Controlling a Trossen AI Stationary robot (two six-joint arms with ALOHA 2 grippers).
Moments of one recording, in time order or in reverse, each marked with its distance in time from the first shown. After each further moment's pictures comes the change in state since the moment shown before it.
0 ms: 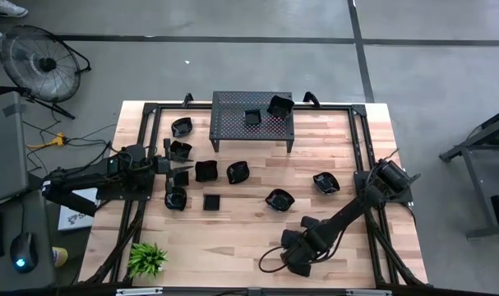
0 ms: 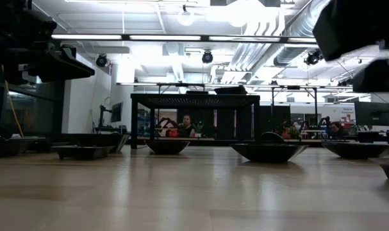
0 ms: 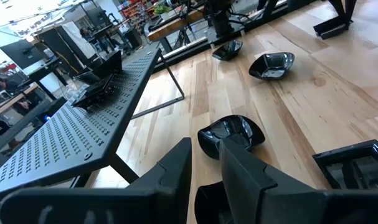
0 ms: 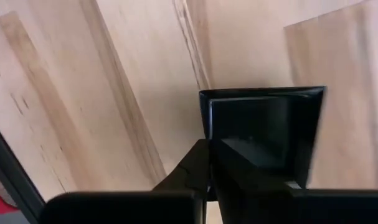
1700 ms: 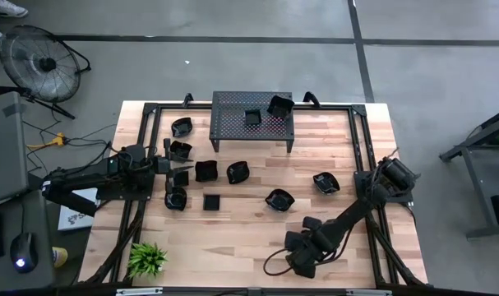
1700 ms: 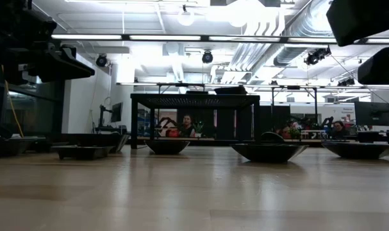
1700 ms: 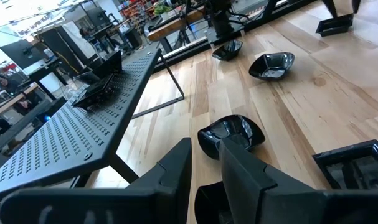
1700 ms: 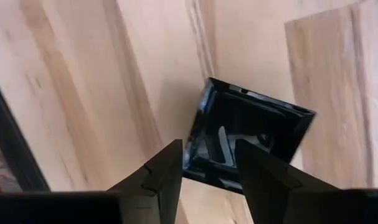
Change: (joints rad) left arm 0.000 0.000 0.000 0.000 0.000 0.000; right arm 0.028 -0.048 -0.038 0.024 0.032 -0.022
